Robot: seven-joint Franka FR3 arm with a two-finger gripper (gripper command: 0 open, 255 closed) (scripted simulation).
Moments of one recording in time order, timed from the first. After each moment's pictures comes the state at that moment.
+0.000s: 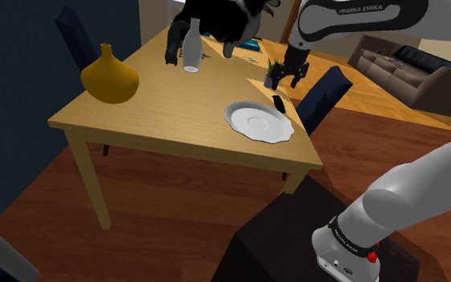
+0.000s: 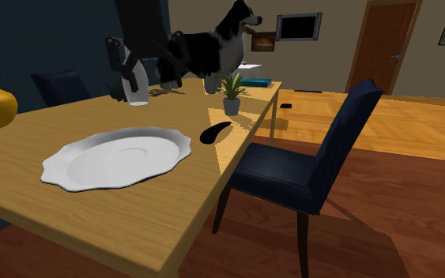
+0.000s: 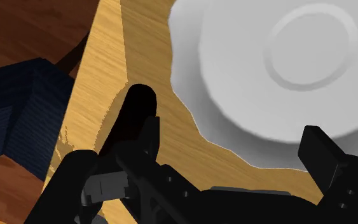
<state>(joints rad) -0.16 -0.26 -0.05 -2.13 -0.11 1.93 0.13</state>
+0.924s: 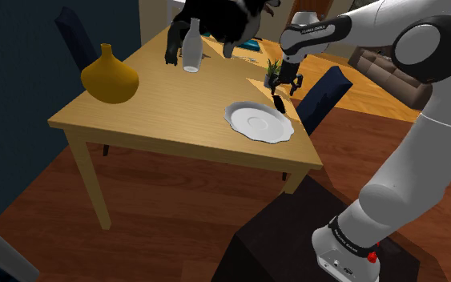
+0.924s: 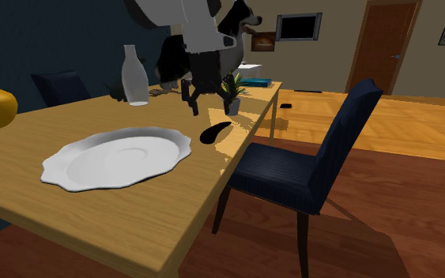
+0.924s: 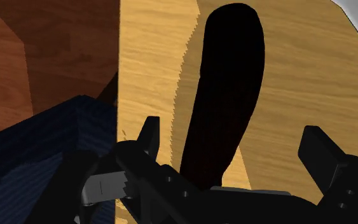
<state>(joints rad) -0.28 0.20 -0.15 -1.81 -0.09 1.97 0.27</state>
